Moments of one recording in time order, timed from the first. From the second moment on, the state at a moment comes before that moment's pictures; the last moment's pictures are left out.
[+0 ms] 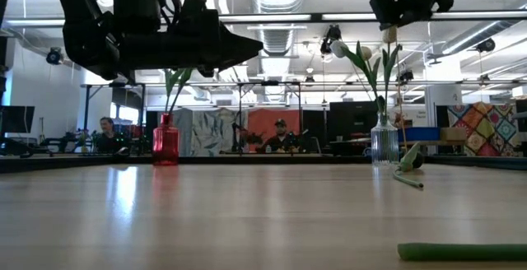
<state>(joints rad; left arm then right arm) 0.14 1.67 0.50 1.32 -0.10 0.12 -0.56 0.90 0.90 -0.26 0.79 -0.08</state>
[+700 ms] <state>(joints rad) 0.14 1.67 0.50 1.32 -0.09 0.12 -0.53 0.90 0.99 -0.38 0.79 -0.05</state>
